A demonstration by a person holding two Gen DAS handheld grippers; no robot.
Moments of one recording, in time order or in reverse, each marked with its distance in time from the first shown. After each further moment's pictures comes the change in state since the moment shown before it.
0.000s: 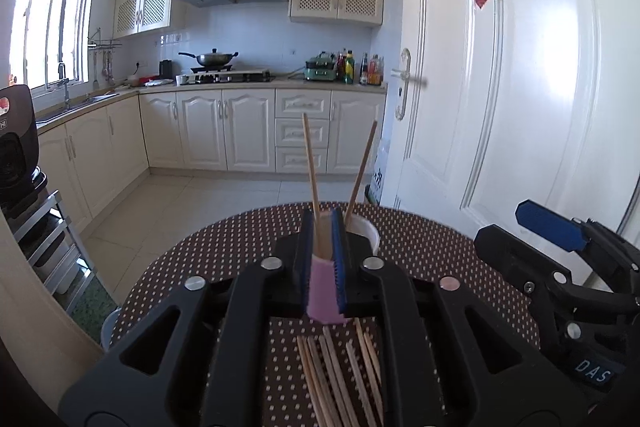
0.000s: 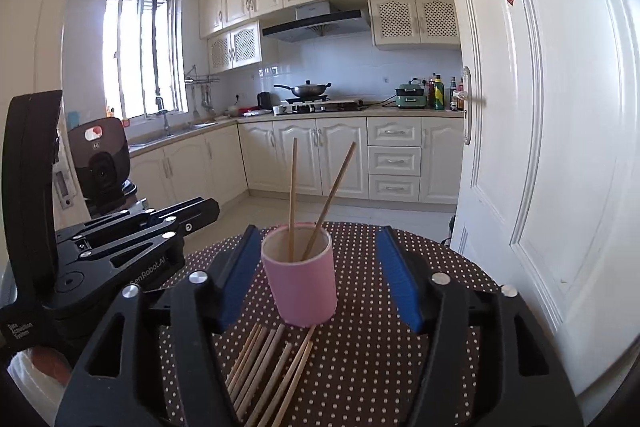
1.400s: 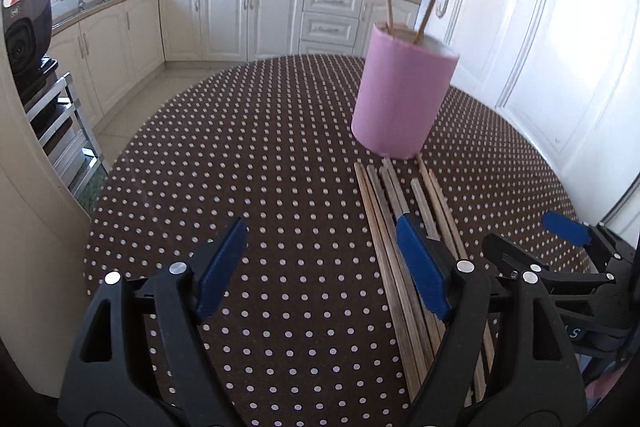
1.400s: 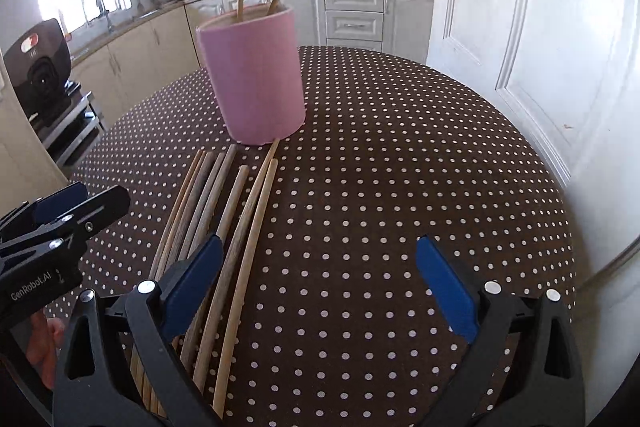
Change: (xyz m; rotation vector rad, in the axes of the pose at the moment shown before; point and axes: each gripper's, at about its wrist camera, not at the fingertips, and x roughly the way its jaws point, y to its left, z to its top) left arm 0.019 0.046 -0.110 -0.117 0.361 0.044; right arm 0.054 0.008 -0.109 0.060 0.477 -0.171
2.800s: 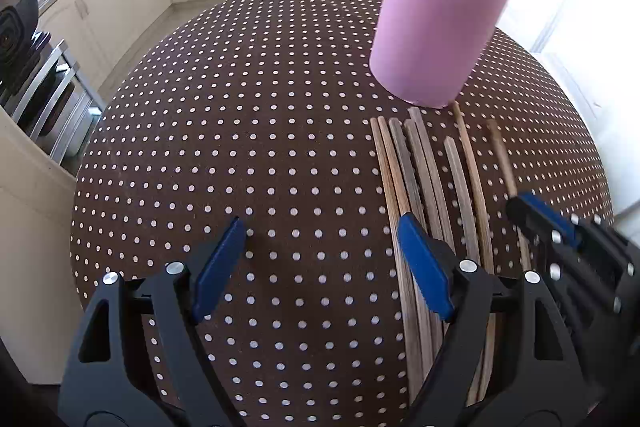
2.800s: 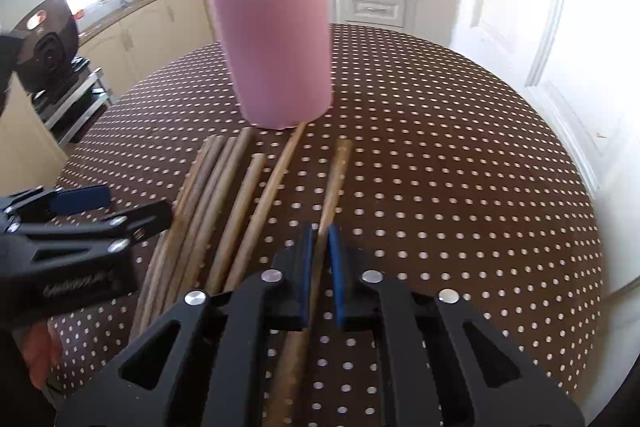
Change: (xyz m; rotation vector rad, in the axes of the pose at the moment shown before) left arm 0.057 -0.019 0.030 -0.009 0.291 0.095; right arm 0.027 0.015 0.007 -0.051 0.062 0.053
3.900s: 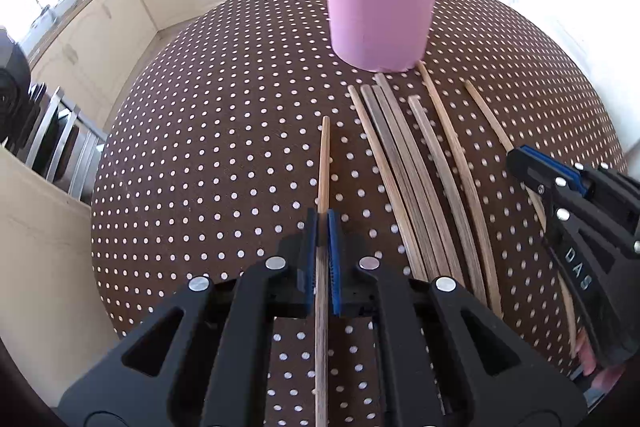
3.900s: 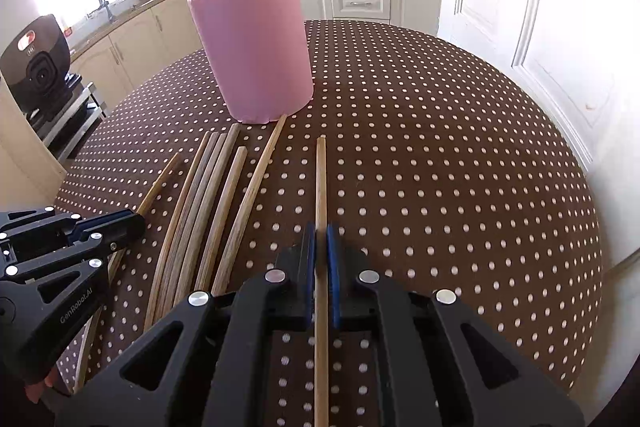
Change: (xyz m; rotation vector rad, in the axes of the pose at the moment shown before) left arm -0.017 -0.026 -0.026 0.182 0.005 0.057; right arm -0.005 -0.002 -0.006 0.071 0.003 -0.026
